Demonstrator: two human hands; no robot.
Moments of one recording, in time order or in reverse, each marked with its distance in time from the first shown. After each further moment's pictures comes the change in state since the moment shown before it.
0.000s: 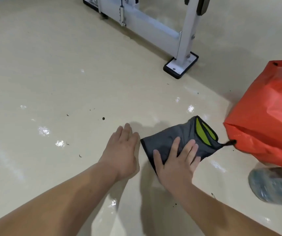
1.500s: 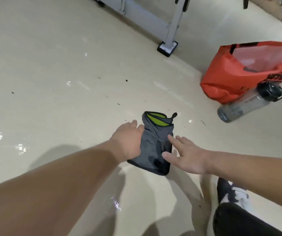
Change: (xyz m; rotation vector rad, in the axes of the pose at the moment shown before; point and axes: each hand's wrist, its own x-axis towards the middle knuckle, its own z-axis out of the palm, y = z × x) left_hand -0.227 -0.097 0.029 -0.102 0.005 0.326; right_hand -0.296 -0.086 -0.095 -0.160 -0.580 -0.128
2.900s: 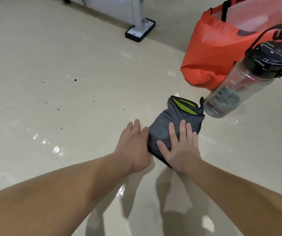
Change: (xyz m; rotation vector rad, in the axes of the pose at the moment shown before) left_hand 0.169 0.206 0.090 0.157 -0.006 -0.162; right_hand 0.171 0.261 0.062 0.075 0.543 -0.003
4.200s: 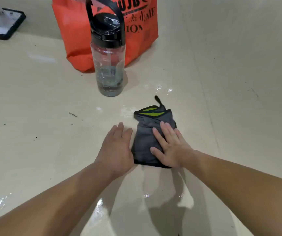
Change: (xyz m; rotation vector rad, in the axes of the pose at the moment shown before) left_hand 0.002 0.219 0.059 -0.092 -0.073 0.365; right_hand -0.149 0.246 0.005 -0.040 -0.245 0.198
